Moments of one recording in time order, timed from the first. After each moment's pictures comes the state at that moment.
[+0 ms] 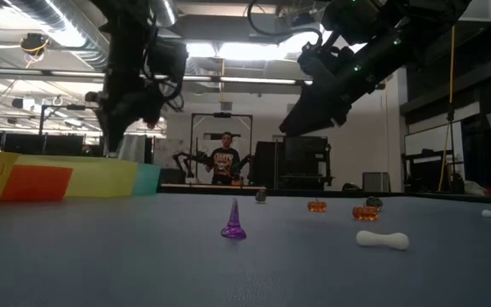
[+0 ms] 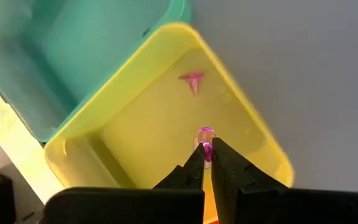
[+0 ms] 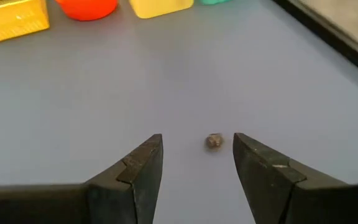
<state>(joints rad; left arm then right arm) 0.46 1.52 1.06 -1.15 -0.33 -0.46 -0.07 1.48 0.77 0.10 0.21 0.20</state>
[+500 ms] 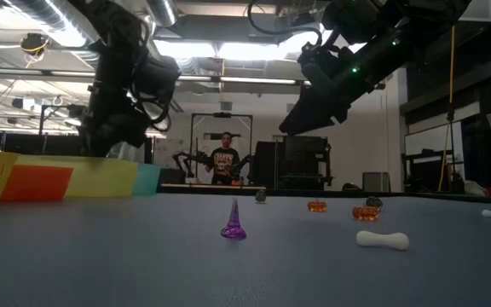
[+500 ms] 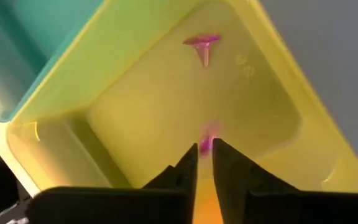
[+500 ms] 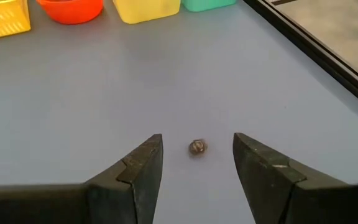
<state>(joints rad) 0.48 1.52 0.91 -1.06 -0.33 -0.49 -0.07 1.48 0.77 0.11 0.27 0.17</state>
